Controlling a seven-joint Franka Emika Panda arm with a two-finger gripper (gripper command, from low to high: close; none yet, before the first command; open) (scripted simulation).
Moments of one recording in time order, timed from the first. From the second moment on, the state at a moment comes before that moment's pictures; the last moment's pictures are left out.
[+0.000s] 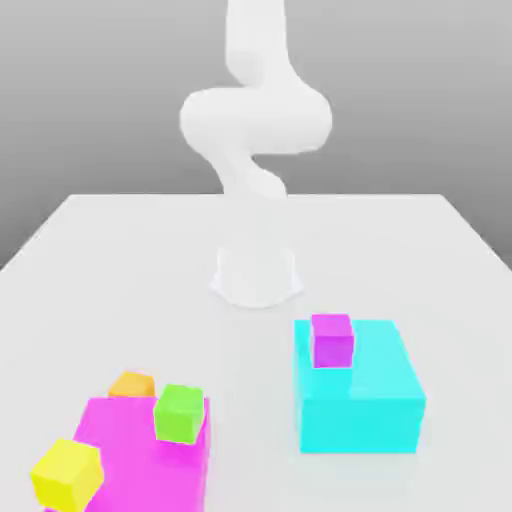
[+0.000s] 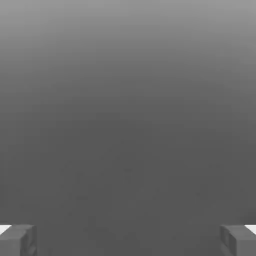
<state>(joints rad) -0.02 -0.72 -0.03 -2.35 -0.01 2.35 0.78</state>
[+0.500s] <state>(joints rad) -0.13 -0.16 -0.24 -2.69 -0.01 2.72 0.63</state>
